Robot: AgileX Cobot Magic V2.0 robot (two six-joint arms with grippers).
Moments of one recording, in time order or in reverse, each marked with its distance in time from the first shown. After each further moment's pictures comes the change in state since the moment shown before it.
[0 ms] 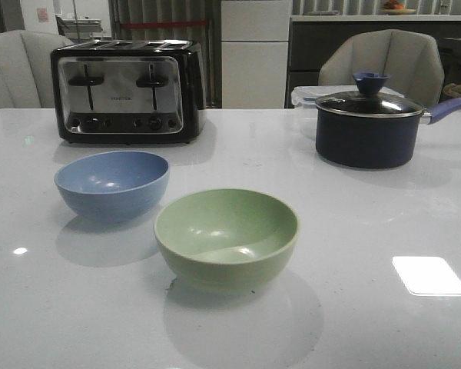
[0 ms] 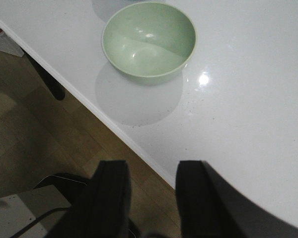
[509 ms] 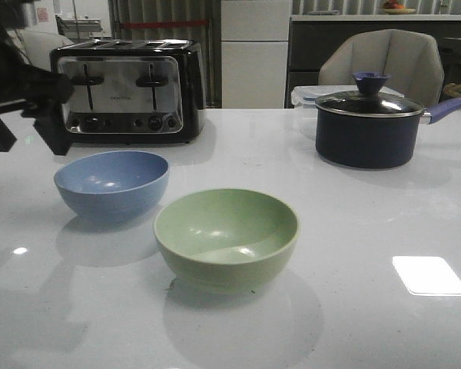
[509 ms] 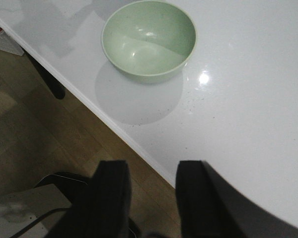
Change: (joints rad) left arm 0.000 0.652 -0.361 -0.051 -0.049 0.000; right arm 0.000 0.000 0.000 -0.002 0.004 0.000
